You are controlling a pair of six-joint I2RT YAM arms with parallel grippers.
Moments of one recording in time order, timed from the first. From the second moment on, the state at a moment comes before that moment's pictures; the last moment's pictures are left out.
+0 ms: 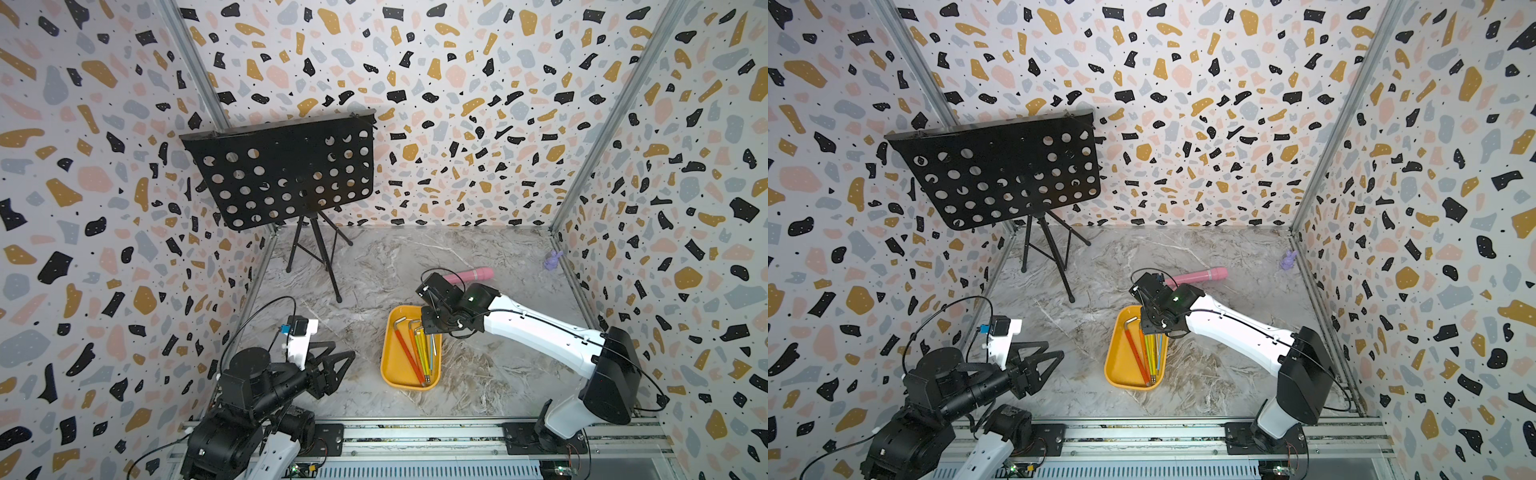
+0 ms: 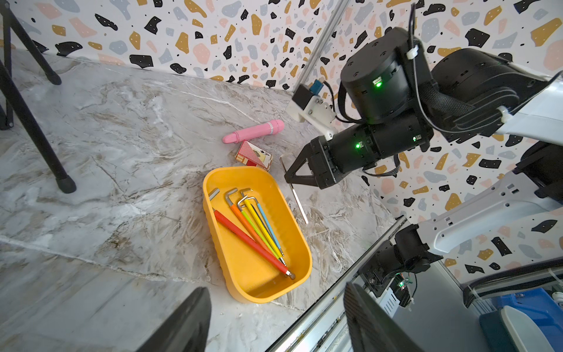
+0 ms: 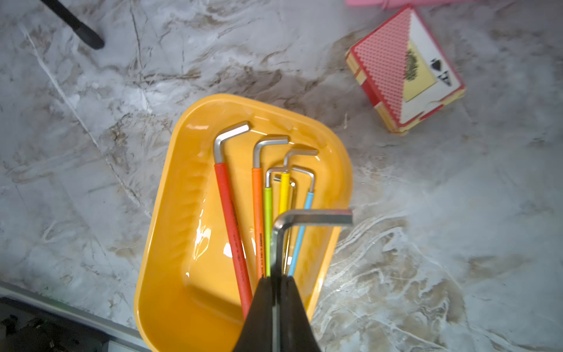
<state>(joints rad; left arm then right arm) -0.29 0.28 0.83 -0.93 0.52 -0.31 0.94 1.60 1.35 -0.89 0.11 0.72</state>
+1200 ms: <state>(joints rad) -0.29 0.28 0.83 -0.93 0.52 -0.31 0.94 1.90 1.34 -0.79 -0.01 0.71</state>
